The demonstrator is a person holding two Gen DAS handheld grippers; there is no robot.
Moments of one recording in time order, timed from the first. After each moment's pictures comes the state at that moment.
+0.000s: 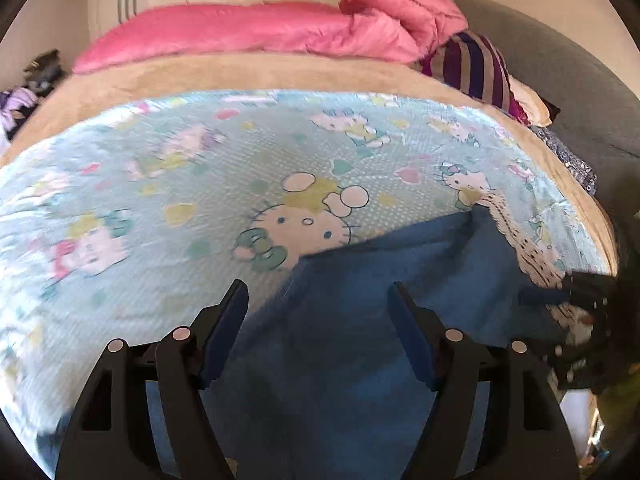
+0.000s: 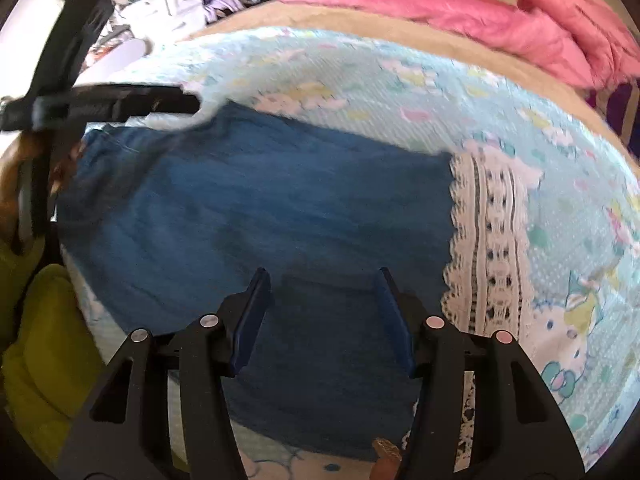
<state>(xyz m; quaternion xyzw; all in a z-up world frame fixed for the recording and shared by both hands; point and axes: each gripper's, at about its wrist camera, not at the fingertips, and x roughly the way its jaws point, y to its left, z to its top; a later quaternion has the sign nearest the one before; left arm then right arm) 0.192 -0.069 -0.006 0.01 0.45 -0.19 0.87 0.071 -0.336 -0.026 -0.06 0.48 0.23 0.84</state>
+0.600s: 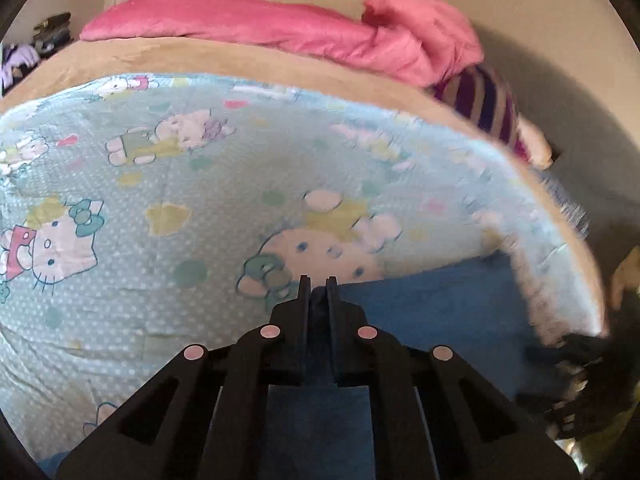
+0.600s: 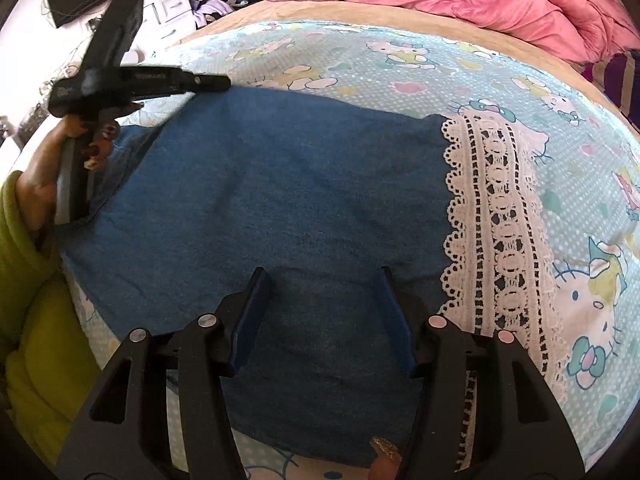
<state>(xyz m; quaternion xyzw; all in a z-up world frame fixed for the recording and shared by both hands) 0.223 -0.055 -0.047 -0.06 0.44 -0.19 0.88 0.064 -0.341 -0.037 -0.04 0.48 0.22 0.85</state>
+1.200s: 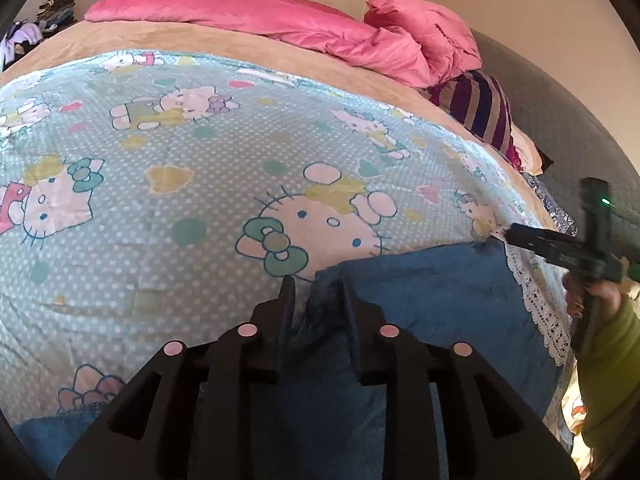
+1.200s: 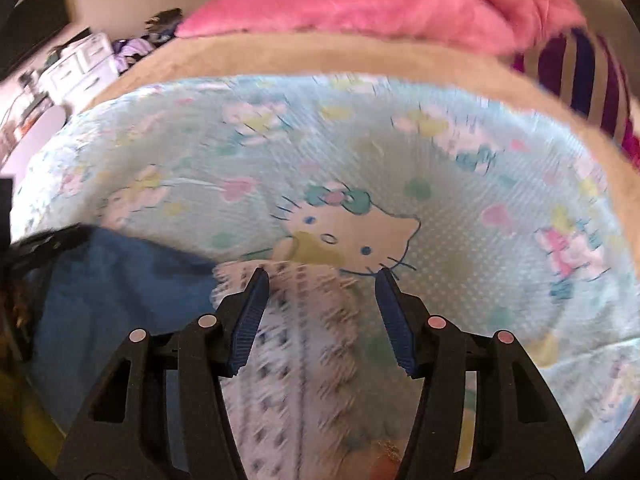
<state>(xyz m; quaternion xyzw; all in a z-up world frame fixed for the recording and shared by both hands) 0.207 -0.038 -0.054 -0.10 0.44 -0.20 0.87 0.197 -0.429 -0.033 0.03 0.49 0.12 0.86</state>
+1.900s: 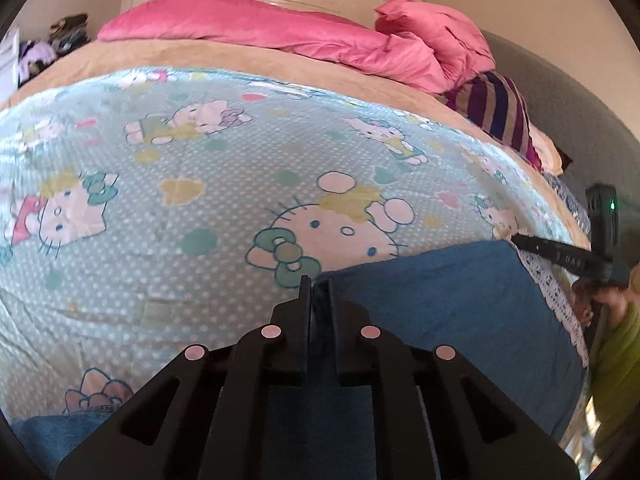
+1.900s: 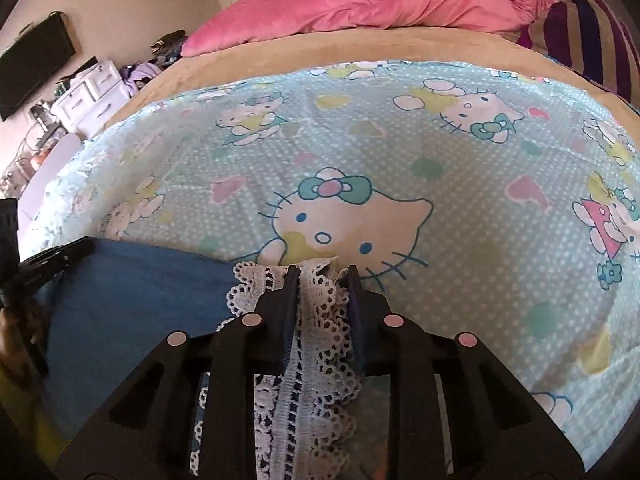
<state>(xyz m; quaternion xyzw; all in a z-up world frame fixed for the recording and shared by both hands) 0.206 -0.042 -0.053 -0.08 0.42 -0.16 0.89 0.194 -0.438 -0.044 0.05 0.45 0.12 0.88</state>
